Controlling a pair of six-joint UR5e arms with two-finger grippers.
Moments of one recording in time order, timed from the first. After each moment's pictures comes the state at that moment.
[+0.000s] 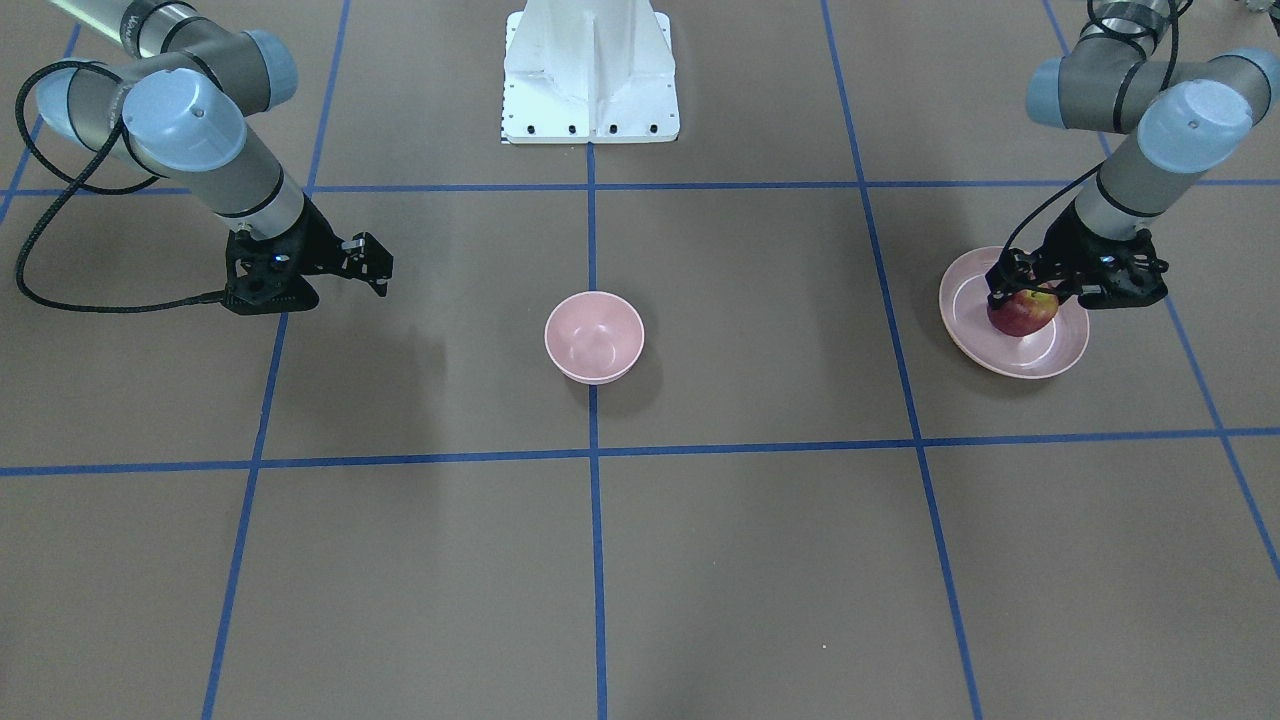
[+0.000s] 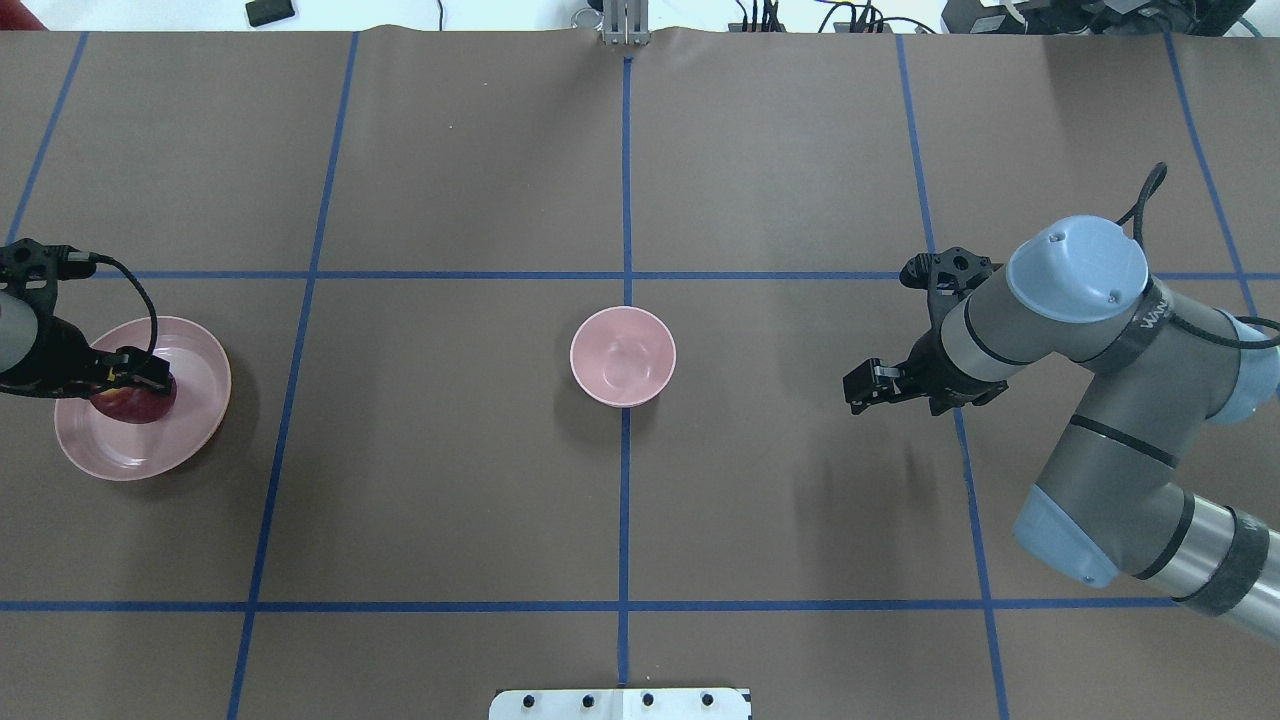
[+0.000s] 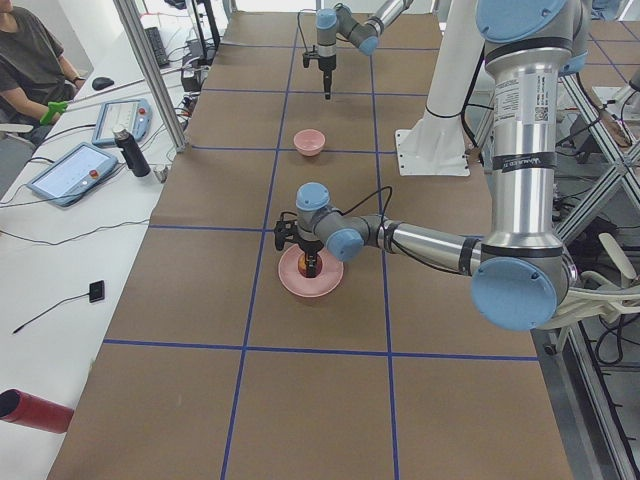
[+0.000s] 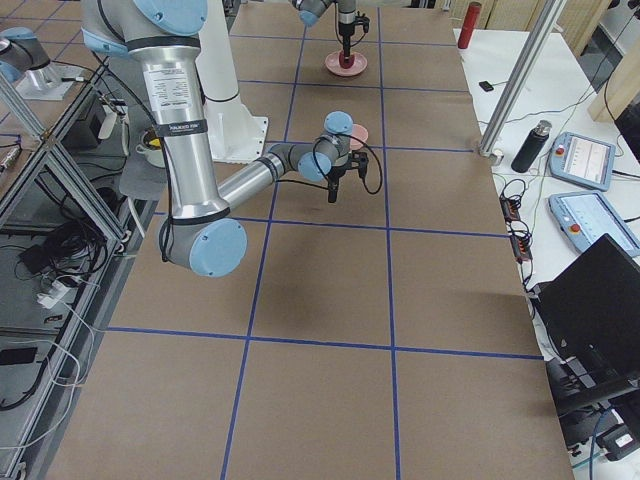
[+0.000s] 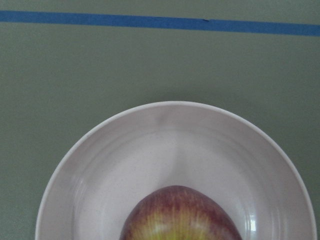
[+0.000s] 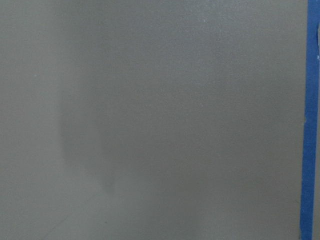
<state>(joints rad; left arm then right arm) -0.88 -1.51 -1.74 -2.09 -2.10 -0.94 0.67 -1.36 1.84 -1.30 2.09 1.10</state>
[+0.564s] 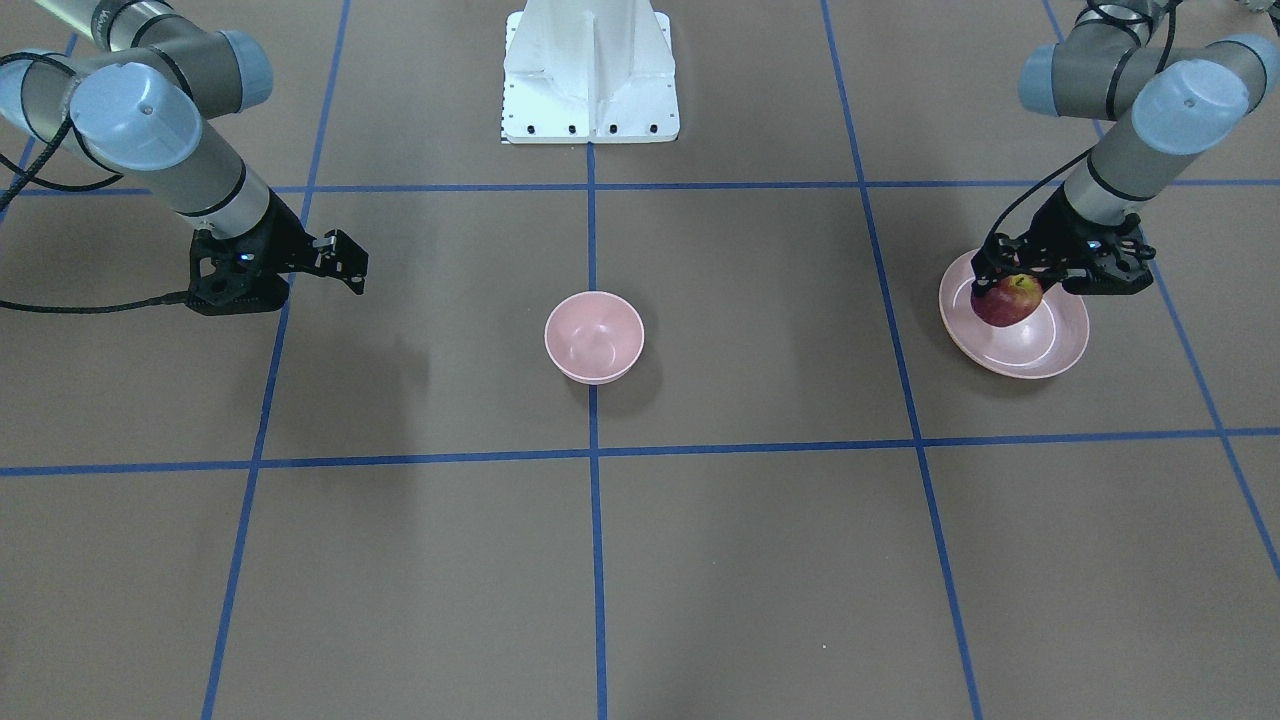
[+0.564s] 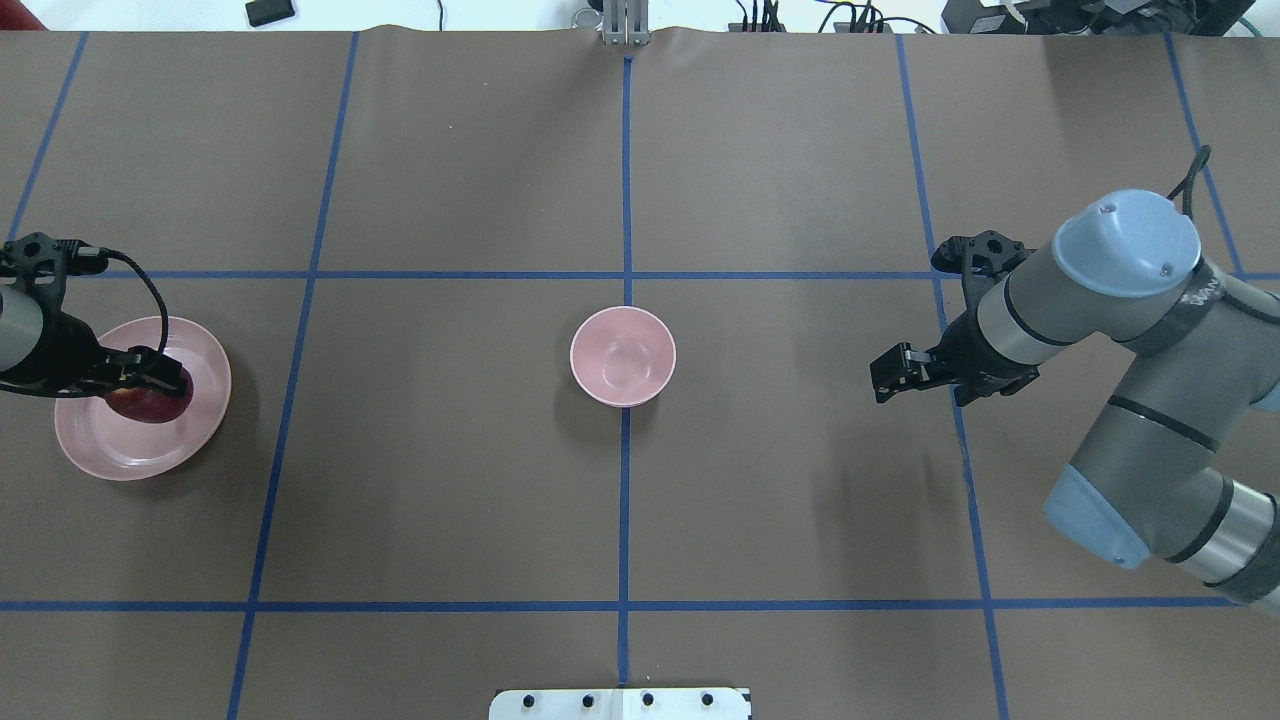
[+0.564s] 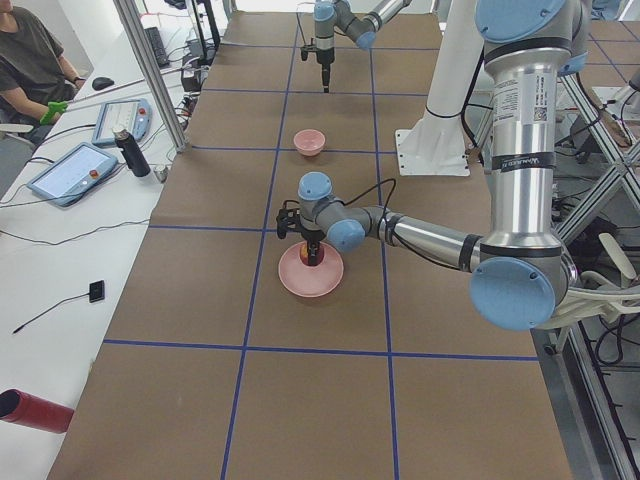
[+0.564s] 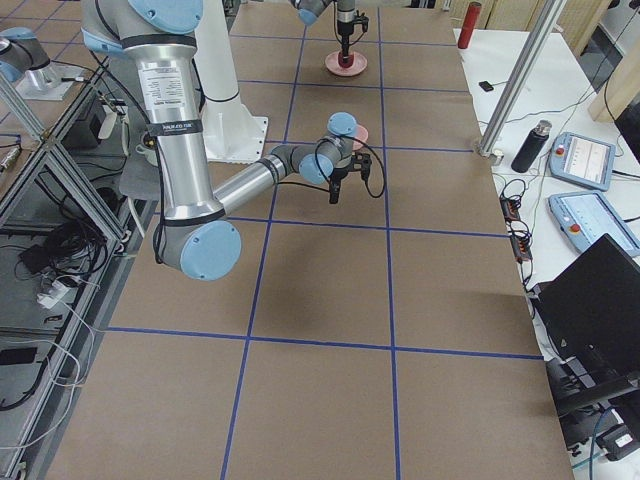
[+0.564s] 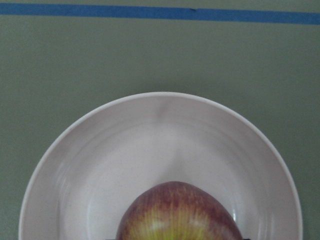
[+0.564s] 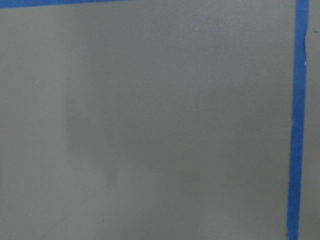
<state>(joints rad) -0.88 -1.52 -1.86 -2.02 -2.15 -0.93 0.73 -1.40 1.86 -1.30 2.16 1.06</state>
